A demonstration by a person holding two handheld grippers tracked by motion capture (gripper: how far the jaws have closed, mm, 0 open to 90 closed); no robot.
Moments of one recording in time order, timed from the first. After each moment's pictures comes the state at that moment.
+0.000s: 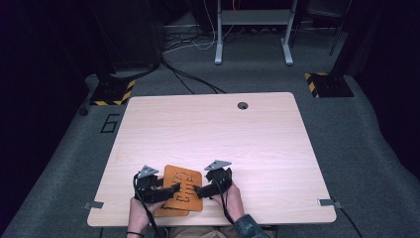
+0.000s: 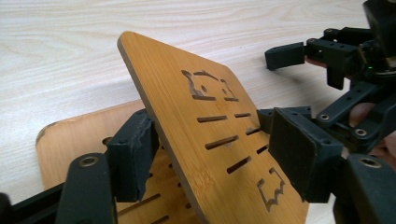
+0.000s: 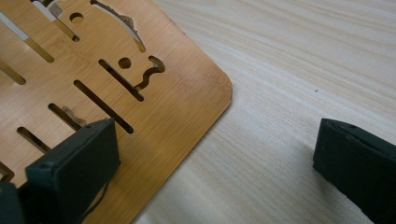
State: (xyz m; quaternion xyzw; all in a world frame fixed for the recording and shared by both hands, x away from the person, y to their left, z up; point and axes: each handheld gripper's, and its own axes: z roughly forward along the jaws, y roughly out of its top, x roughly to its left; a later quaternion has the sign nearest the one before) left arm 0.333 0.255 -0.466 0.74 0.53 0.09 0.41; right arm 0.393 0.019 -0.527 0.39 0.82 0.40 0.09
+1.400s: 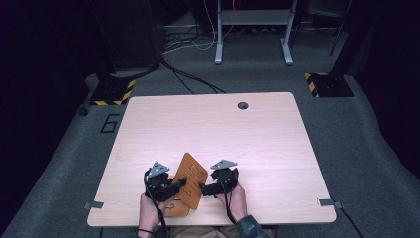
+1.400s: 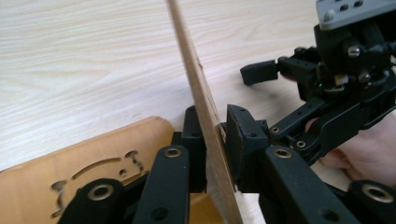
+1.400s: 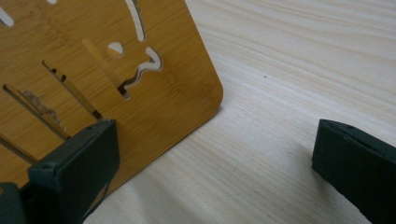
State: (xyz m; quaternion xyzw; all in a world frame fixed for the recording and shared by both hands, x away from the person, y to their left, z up) left arm 0.334 0.223 -0.452 0.74 0.50 0.11 0.44; right arm 0.390 0.004 -0.526 0.44 0.80 0.39 0.12
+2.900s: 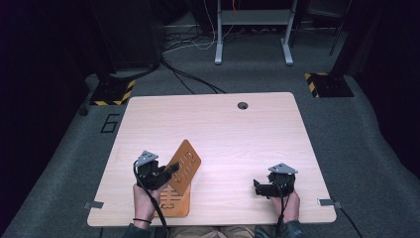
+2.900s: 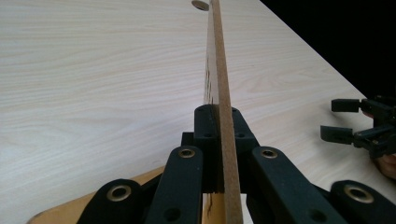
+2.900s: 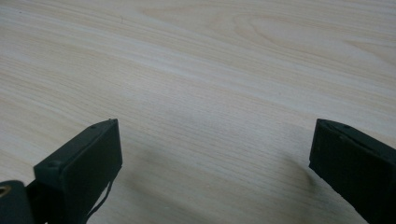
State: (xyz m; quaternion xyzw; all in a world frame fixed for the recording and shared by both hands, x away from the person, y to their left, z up) left arm 0.351 0.246 -0.422 0.70 0.51 0.14 0.48; right arm 0.371 -0.160 -0.527 0.52 0.75 0.34 0.22
